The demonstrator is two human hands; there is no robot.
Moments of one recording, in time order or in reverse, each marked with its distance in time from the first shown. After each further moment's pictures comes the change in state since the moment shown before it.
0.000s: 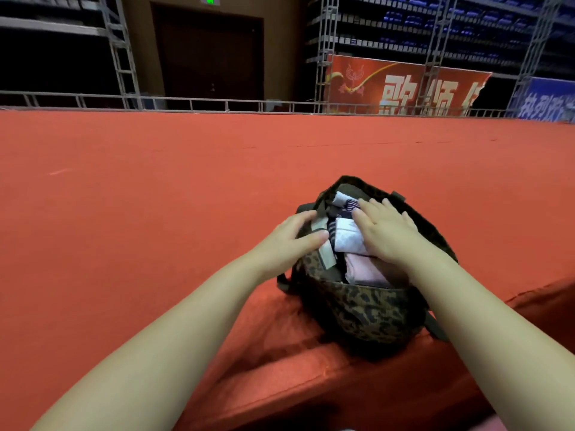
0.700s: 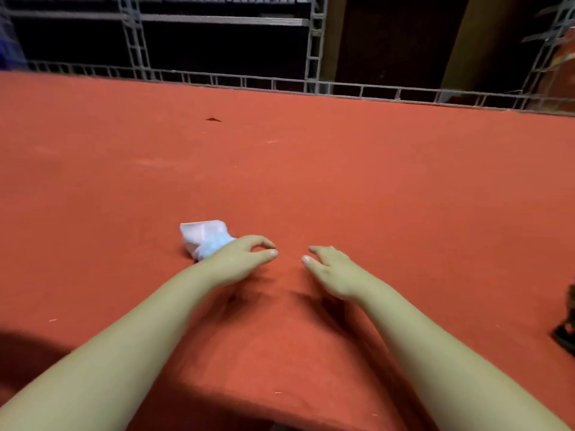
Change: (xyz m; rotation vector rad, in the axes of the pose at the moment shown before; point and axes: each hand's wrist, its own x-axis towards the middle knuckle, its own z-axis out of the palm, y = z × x) left_hand -0.304 -0.192 -0.290 0.276 0.408 -0.544; right_hand -0.017 -0.441 0.169 0.337 -0.453 -0.629
